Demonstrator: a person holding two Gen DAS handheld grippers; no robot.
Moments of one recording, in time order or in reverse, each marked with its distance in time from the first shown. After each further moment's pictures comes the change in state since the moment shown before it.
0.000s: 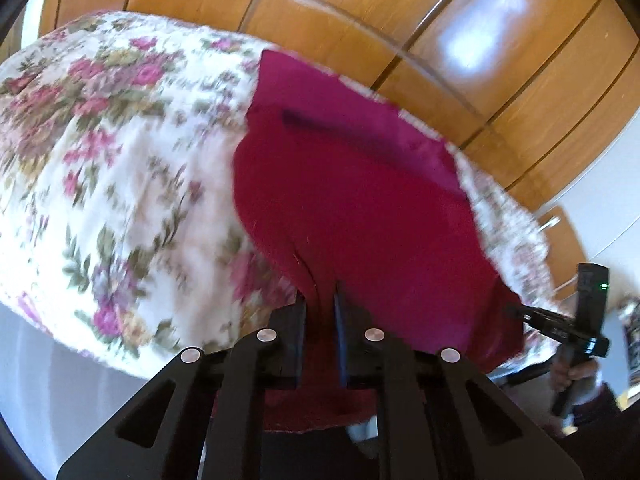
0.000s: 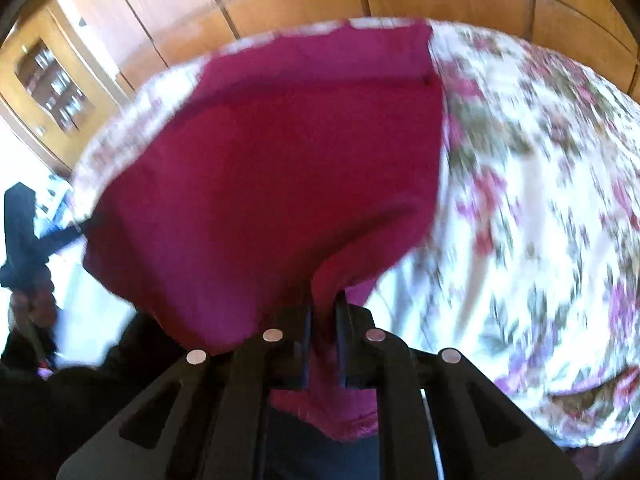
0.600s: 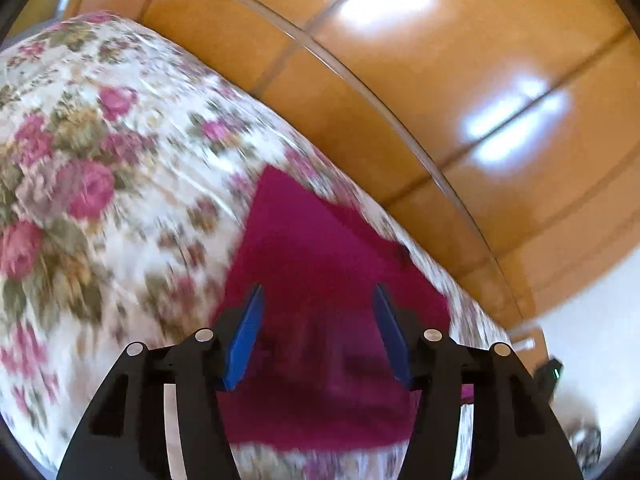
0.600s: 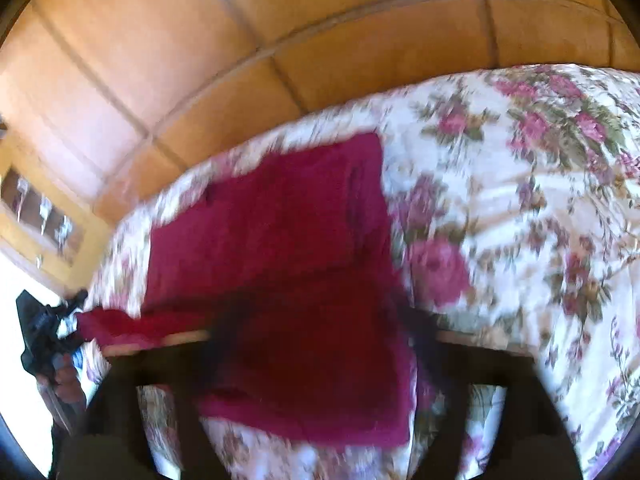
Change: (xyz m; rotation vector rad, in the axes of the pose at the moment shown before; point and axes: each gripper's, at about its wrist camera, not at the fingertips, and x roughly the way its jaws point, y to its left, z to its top) left arm 0.061 0.036 0.181 -0.280 -0.163 -0.036; right arm 0.025 -0.107 0.156 0.323 -0.218 -0.008
